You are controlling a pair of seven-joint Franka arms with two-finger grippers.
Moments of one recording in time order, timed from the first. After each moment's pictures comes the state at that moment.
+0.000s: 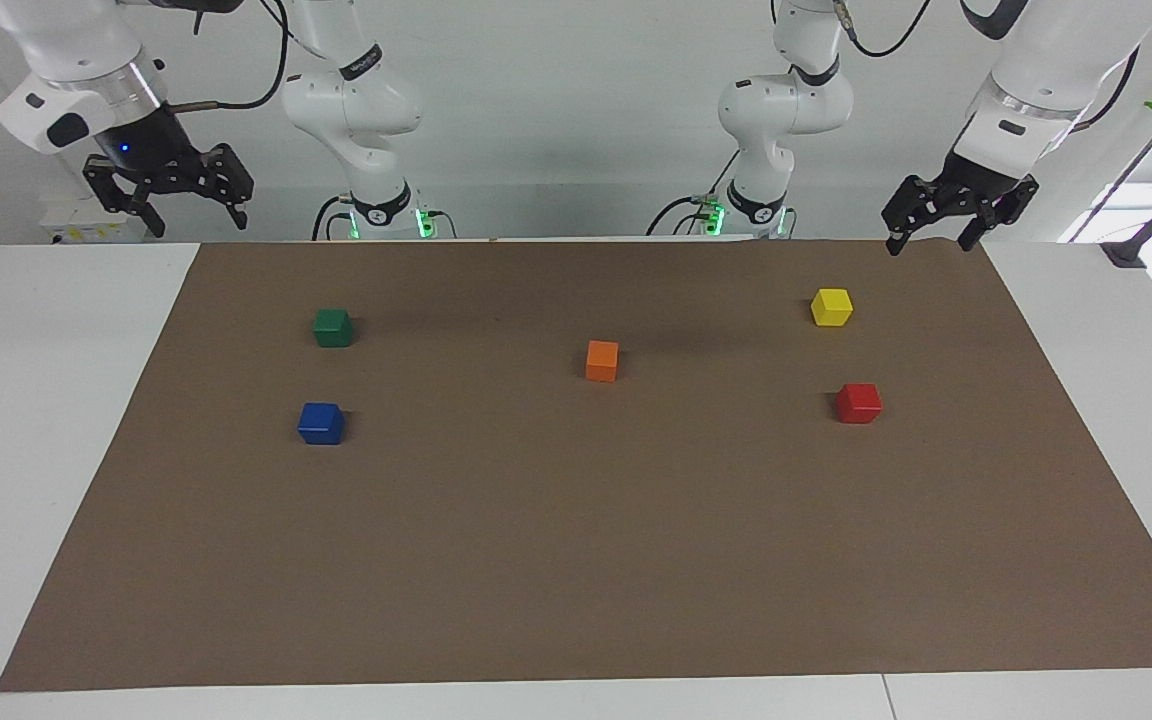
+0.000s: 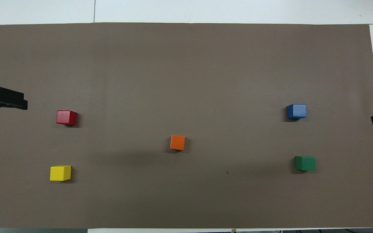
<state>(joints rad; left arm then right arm) 0.00 -0.05 -0.07 -1.56 -0.01 1.50 -0.06 -0.06 -0.13 -0.04 -1.64 -0.02 1.48 -0.21</state>
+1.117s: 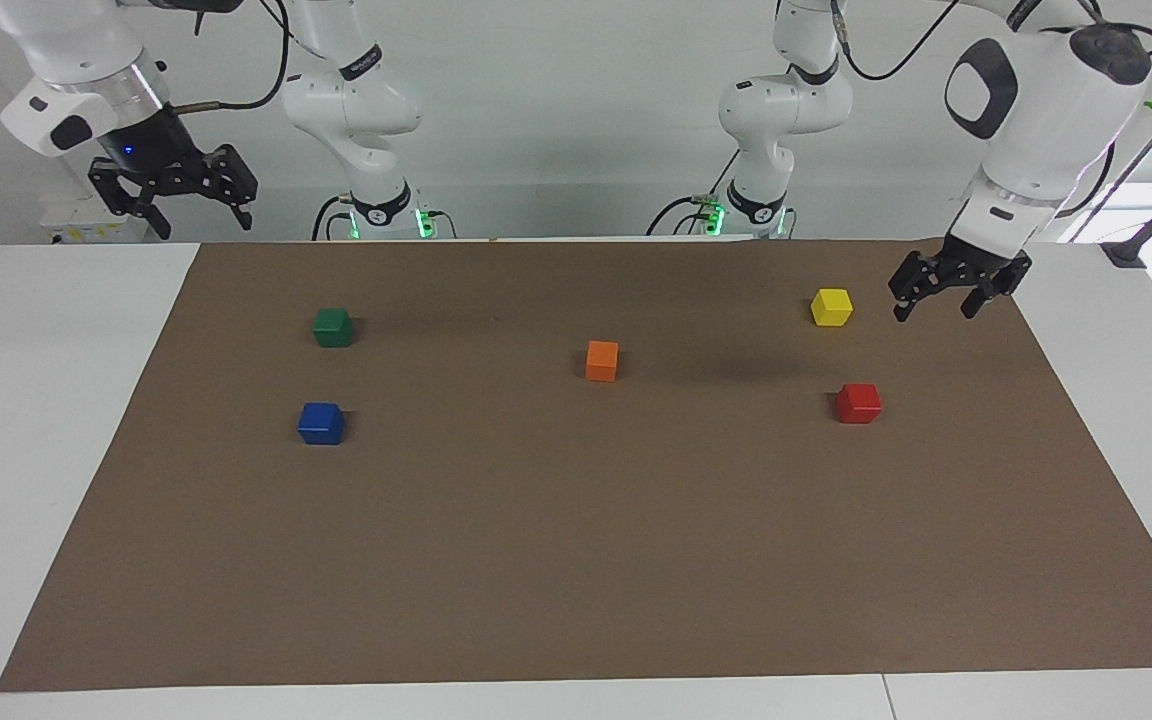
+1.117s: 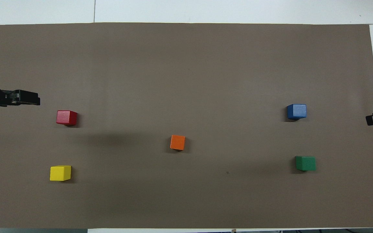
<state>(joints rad) 0.05 -0.04 -0.05 -1.88 -0.01 1.91 0.05 -0.06 -0.13 -0.04 -1.65 0.05 1.48 -0.21</state>
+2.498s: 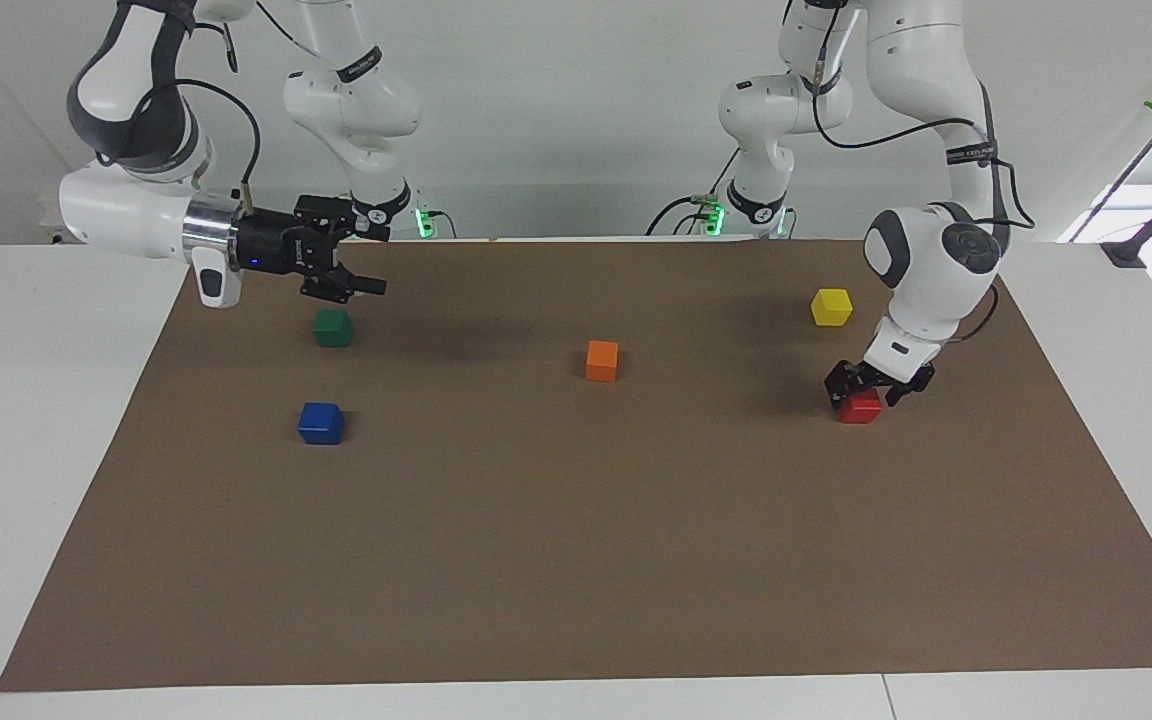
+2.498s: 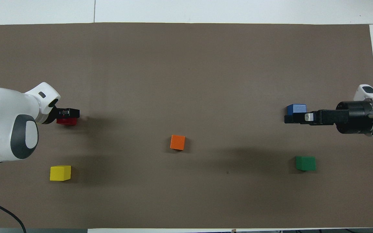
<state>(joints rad) 0.06 0.14 -0.05 -2.21 -0.01 2.41 0.05 -0.16 -0.08 -0.04 -2.18 1.32 1.51 -0.62</state>
